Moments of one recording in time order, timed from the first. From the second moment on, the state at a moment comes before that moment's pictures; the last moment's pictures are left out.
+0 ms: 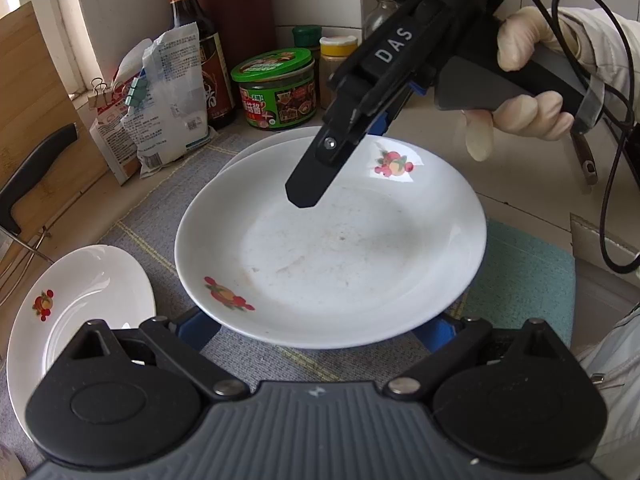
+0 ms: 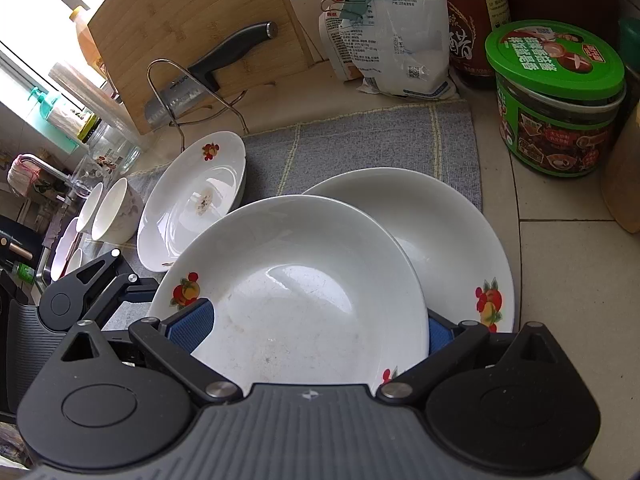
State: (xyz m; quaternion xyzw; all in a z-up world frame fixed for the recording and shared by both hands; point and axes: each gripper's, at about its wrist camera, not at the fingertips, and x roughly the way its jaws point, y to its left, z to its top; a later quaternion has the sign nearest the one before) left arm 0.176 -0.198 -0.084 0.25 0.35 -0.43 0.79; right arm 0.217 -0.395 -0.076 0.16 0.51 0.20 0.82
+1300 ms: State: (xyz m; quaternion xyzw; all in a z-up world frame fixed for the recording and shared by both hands) left arm 0.201 -0.221 -0.094 0.28 0.36 -0.43 0.78; right arm 0.213 -0.419 -0.086 0.19 0.52 0.18 0.82
